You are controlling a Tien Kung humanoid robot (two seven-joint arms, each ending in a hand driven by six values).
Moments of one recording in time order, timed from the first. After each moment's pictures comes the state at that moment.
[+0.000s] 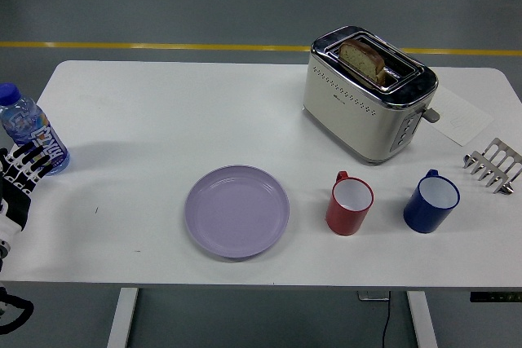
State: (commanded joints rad) left arm -0.08 0.27 -1.49 -1.03 0.61 -0.05 -0.29; right arm 0.15 -0.07 0.91 0.18 -0.08 -0.12 -0.21
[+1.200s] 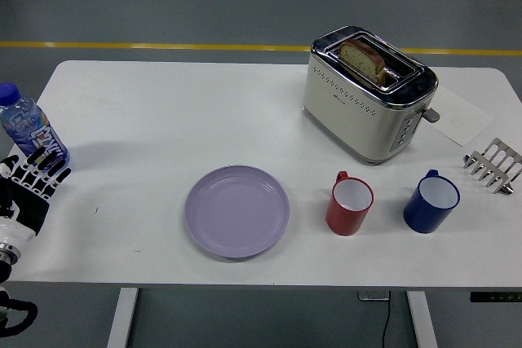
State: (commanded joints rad) left arm -0.06 0.25 -1.50 -1.06 0.47 -0.15 -0.19; right arm 0.14 -0.07 0.90 0.18 -0.07 -0.12 -0.21
